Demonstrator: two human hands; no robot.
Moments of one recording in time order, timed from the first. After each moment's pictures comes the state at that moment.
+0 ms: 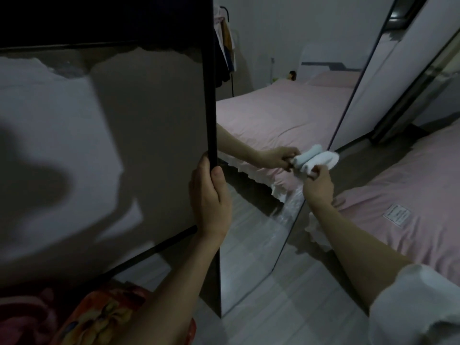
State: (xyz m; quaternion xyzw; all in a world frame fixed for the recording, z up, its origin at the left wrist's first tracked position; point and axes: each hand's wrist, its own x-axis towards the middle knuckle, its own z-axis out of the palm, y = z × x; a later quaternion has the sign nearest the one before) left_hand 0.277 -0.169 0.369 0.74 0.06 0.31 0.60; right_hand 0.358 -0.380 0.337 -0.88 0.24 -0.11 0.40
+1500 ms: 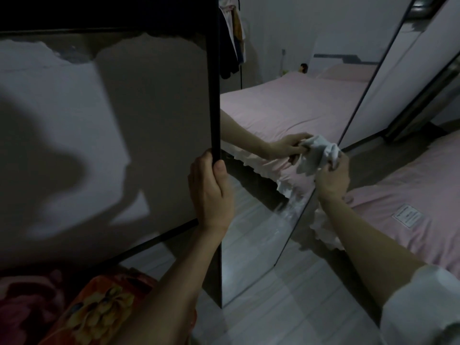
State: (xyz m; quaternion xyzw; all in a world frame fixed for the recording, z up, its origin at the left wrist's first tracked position) left_hand 0.282 -0.173 0.357 0.74 0.06 0.39 0.54; right_hand 0.367 -0.387 0.339 -0.84 0.27 -0.21 0.42
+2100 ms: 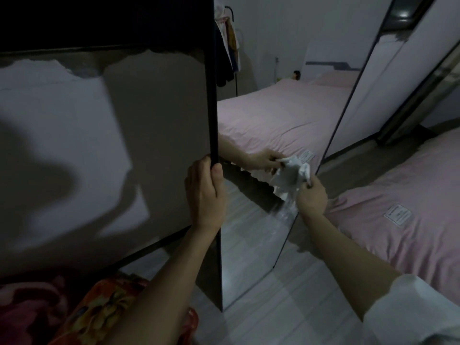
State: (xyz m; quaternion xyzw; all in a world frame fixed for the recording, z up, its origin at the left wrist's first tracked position) left_hand 0.269 -0.157 0.370 0.79 0.05 0.32 0.52; right_hand 0.336 -0.369 0.319 -0.87 0.25 -0.12 0.41
